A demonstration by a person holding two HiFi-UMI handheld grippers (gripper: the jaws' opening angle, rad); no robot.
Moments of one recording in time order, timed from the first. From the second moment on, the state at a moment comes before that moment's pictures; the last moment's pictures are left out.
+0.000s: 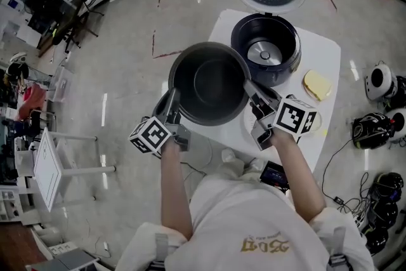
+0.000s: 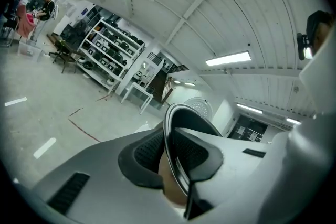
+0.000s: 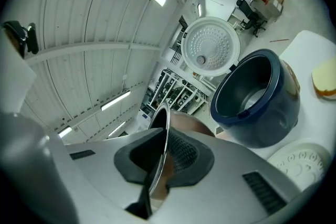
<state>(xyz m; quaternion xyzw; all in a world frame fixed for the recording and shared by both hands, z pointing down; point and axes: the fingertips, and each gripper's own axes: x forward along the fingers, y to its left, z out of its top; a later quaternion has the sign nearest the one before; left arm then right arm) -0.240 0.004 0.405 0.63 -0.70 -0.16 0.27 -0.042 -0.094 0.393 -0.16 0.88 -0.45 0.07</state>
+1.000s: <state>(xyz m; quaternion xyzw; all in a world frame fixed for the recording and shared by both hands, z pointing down) -0.198 -0.170 0.356 0.75 -0.58 -0.15 0.28 0.024 -0.200 0.345 -0.28 0.85 -0.42 0.17</state>
